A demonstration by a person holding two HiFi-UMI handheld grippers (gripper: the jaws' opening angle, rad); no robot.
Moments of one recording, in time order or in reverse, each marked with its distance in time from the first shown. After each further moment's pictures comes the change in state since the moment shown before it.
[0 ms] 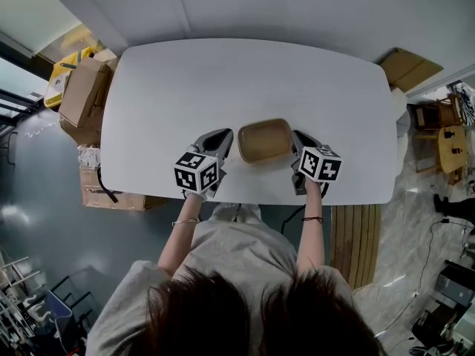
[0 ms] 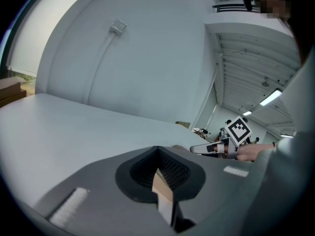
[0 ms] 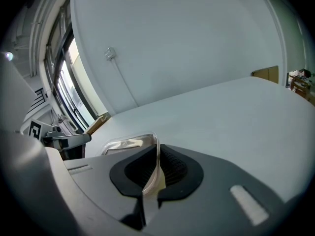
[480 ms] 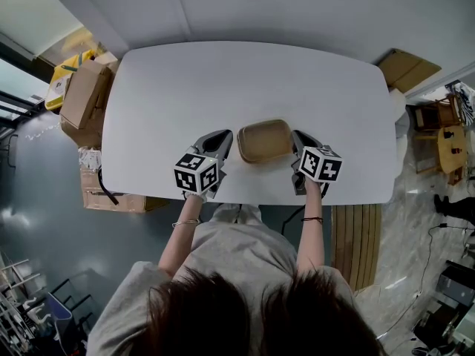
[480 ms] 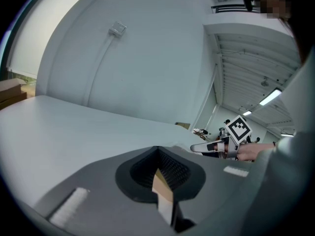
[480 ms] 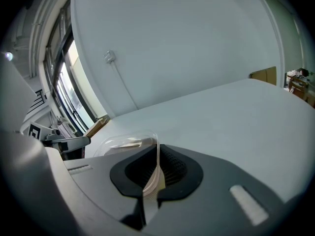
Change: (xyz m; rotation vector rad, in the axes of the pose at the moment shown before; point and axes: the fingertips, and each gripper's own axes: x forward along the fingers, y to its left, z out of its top) left arm -0.005 -0.001 0.005 0.008 -0.014 0.000; right arm -0.006 0.004 0.008 0.010 -0.028 -0.010
